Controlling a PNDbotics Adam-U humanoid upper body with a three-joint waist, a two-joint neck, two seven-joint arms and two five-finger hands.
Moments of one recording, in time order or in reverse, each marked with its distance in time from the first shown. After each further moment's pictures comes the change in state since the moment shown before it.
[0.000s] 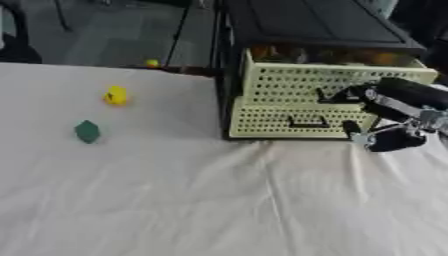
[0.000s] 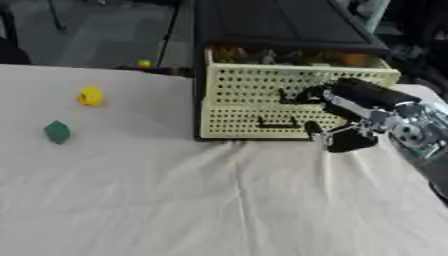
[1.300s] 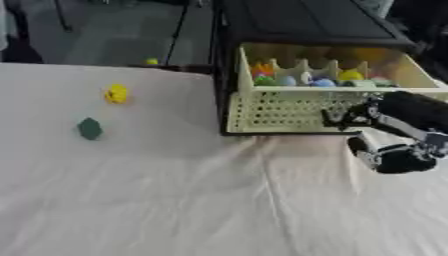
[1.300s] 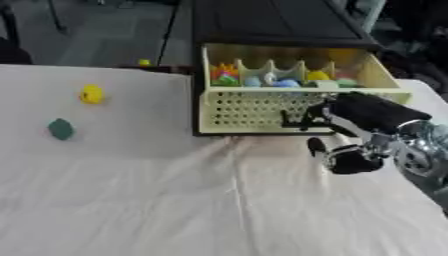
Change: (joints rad) left arm 0.001 -0.008 0.006 0.000 0.010 0.012 0.013; right arm 0.099 0.021 0.040 -0.179 0.095 0.110 0.030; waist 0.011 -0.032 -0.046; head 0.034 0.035
